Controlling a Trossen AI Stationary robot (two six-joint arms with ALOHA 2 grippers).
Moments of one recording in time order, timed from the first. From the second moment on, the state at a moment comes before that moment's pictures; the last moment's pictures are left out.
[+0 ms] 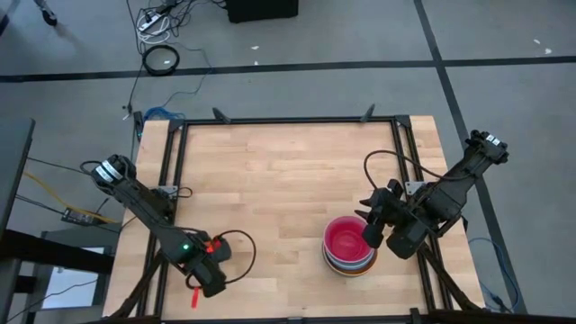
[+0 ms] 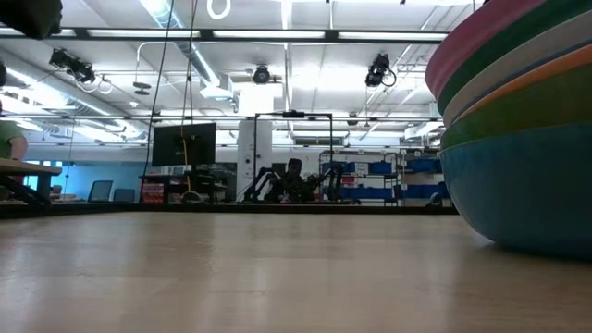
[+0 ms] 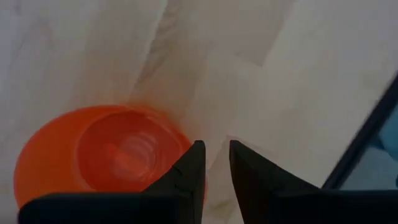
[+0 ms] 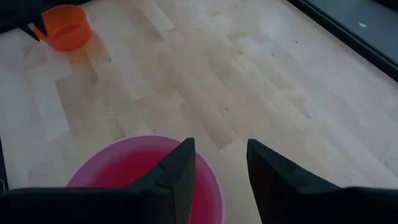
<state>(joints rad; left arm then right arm) -0.78 1.55 1.05 -0.88 -0.03 -1.23 0.75 1.27 1.27 -1.21 0.79 1.18</state>
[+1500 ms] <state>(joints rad) -0.86 1.64 1.29 -1.21 -0.10 -1.50 0.75 1.27 1.27 -1.20 0.76 1.14</state>
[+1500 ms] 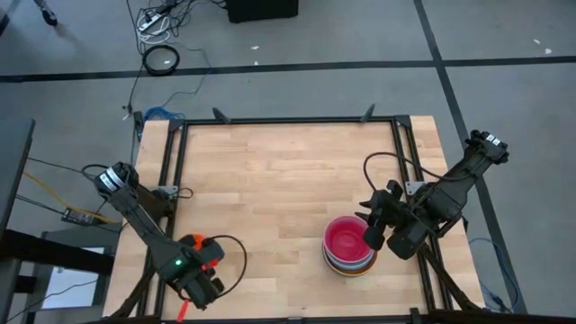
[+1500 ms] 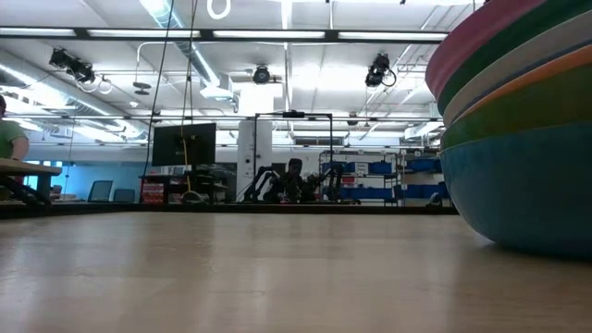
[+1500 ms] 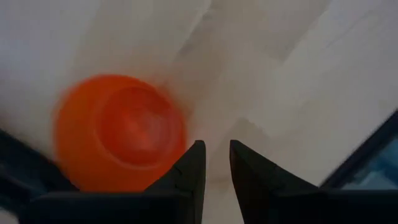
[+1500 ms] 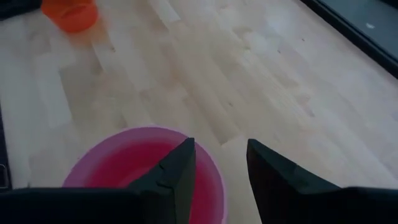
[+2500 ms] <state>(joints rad) -0.88 1.63 0.99 -0.95 -0.03 -1.54 0.75 1.27 1.10 -1.05 0.74 1.17</state>
